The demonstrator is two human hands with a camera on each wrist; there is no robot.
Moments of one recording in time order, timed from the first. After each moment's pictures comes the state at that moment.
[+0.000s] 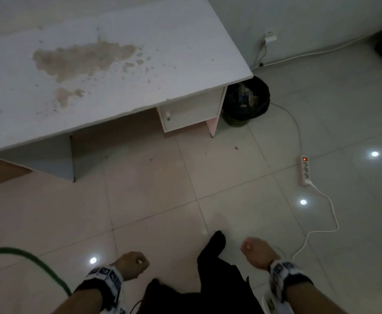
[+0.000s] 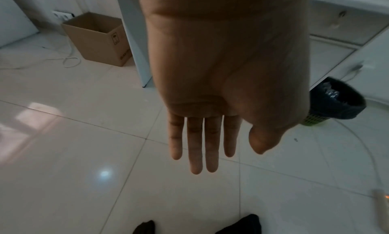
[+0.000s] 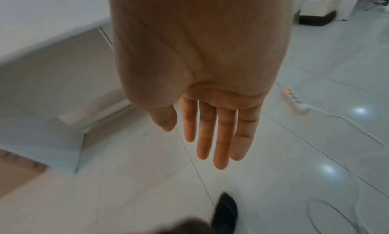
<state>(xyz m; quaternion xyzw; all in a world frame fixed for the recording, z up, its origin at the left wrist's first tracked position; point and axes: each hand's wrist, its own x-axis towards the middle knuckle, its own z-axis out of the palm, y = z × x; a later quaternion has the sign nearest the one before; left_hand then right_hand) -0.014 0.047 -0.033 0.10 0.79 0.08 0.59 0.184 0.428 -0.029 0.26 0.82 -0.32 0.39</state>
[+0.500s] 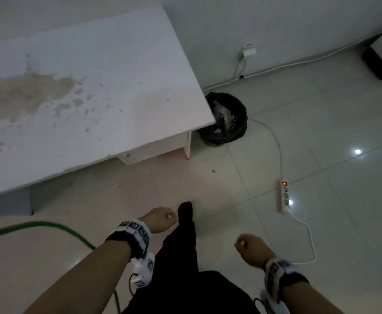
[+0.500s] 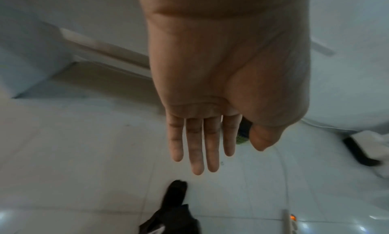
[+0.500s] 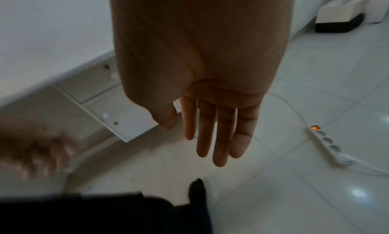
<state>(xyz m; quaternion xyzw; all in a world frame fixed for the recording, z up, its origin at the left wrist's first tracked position) -0.205 0.442 -0.021 0.19 0.77 0.16 0.59 0.045 0.677 -0.015 0.32 0.79 -0.35 0.38</state>
